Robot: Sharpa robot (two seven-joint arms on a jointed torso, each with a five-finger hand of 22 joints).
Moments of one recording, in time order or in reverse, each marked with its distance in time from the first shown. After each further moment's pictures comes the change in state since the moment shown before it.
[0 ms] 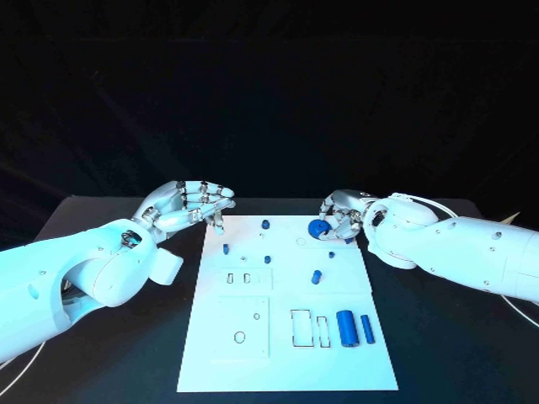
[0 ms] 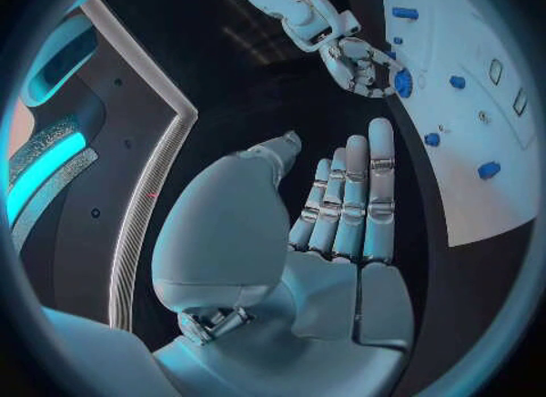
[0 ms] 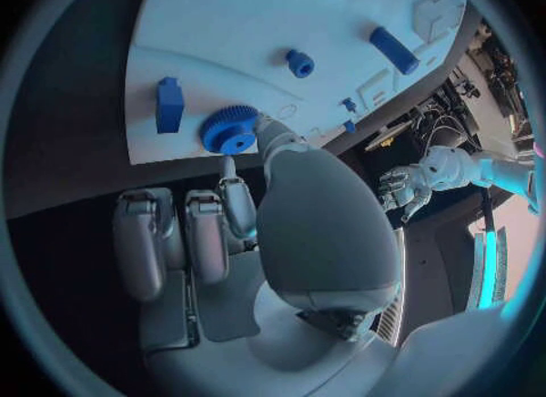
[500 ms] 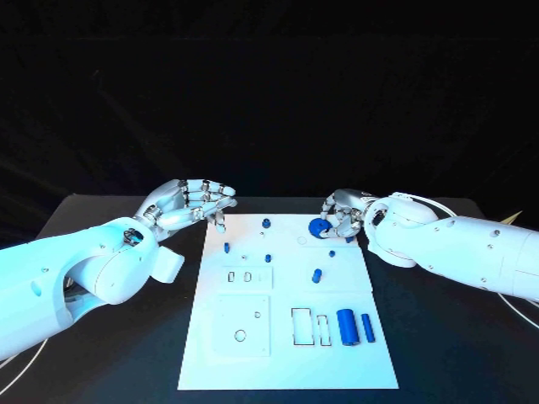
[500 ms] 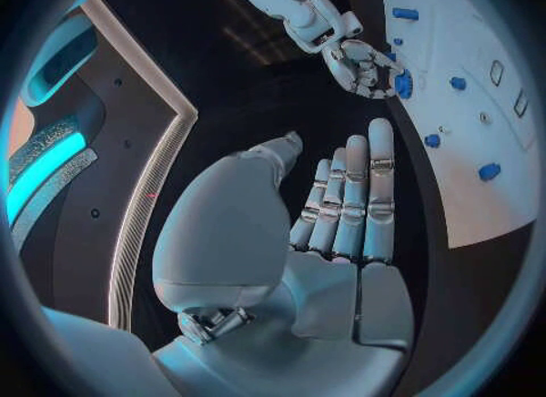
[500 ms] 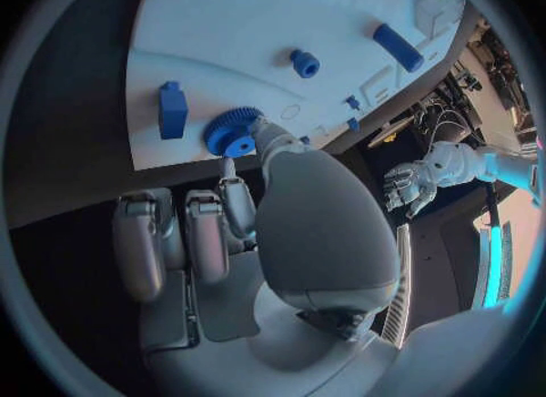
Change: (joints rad) left arm 0.000 0.001 0.000 -0.002 0.000 0.002 -0.002; left_hand 0.004 0.004 0.004 -0.004 0.000 -0.003 0.003 0.000 0.000 0.000 0.000 0.000 -0.001 0.000 0.000 0.000 -0.001 0.000 -0.007 -0.001 0.000 0.002; right arm -0.004 0.014 0.000 -0.026 0.029 0.002 -0.002; right_hand 0.004 0.016 0.032 0.004 0.016 0.000 0.007 0.000 -0.010 -0.004 0.004 0.000 -0.002 -0.002 0.002 0.004 0.000 0.000 0.004 0.004 0.005 0.000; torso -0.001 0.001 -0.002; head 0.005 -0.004
